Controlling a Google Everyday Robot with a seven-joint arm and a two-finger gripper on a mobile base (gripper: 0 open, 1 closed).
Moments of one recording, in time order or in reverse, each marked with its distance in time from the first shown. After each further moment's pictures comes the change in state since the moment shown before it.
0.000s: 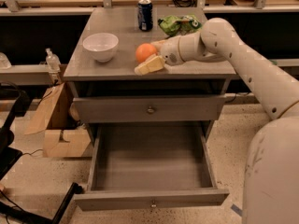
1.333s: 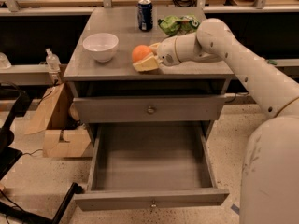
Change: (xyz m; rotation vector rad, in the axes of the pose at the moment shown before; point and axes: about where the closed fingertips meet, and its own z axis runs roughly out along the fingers) arm -0.002 0.006 0.009 -0.019 -0.001 -0.007
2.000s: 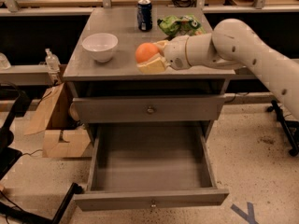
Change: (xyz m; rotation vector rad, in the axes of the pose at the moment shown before) arm -0.031 0.051 -0.054 0.066 -0.050 -0.101
